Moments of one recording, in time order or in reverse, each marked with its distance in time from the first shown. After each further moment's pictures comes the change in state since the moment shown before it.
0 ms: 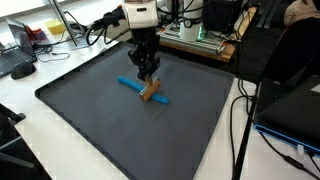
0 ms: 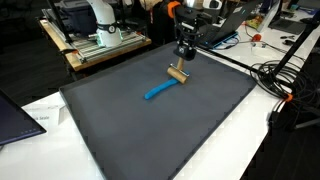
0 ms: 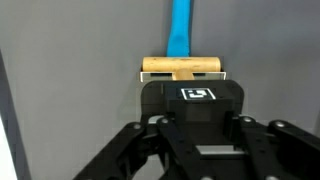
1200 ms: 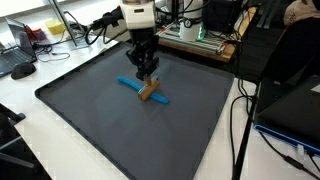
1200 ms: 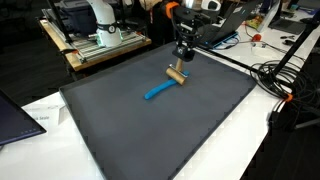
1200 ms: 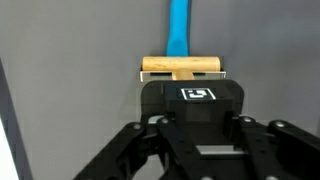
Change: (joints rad) arm 0.000 0.002 -0.011 -0.003 -0.004 0.001 0.026
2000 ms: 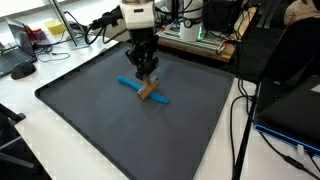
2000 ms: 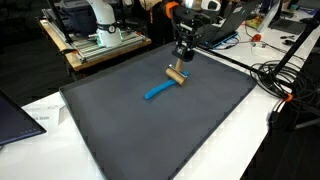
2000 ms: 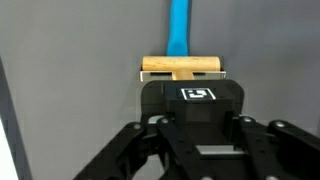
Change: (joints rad) arm 0.000 0.000 -0.002 0.001 -0.006 -0.003 0.000
